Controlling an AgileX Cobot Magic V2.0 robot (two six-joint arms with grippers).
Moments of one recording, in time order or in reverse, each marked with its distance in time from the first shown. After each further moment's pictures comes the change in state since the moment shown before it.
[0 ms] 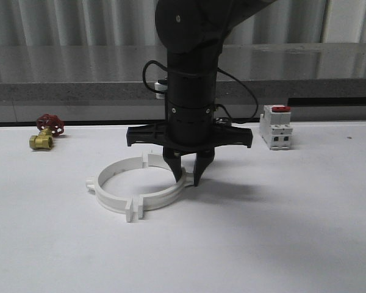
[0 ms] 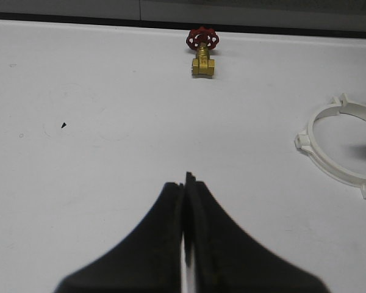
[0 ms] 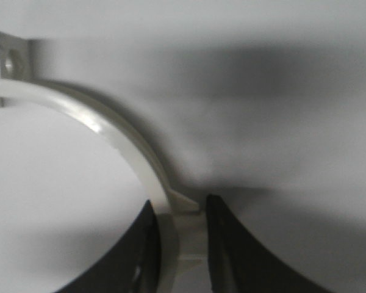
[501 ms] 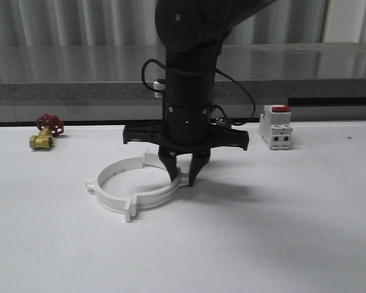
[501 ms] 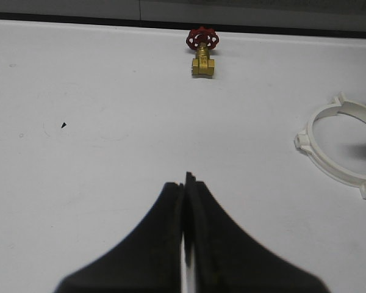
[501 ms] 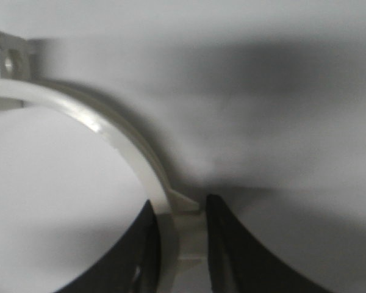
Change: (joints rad) left arm 0.000 0.000 0.000 0.000 0.000 0.000; right arm 0.000 0.002 -0.001 0.037 -0.018 0.002
